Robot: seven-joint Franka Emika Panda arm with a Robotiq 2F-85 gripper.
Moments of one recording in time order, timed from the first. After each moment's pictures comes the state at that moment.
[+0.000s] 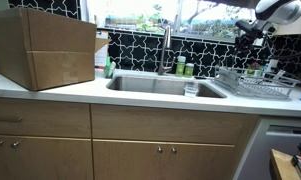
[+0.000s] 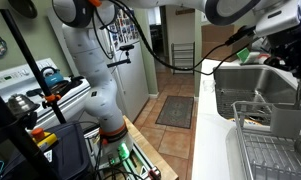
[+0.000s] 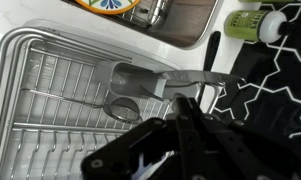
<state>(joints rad) -0.45 -0.07 -0.43 -1.95 0.09 2.39 1.21</state>
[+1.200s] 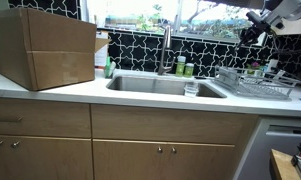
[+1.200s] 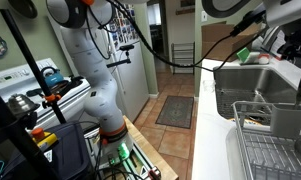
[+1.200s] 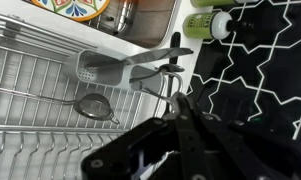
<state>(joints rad) -0.48 -0.09 -0.46 -1.91 0.33 2.42 1.02</state>
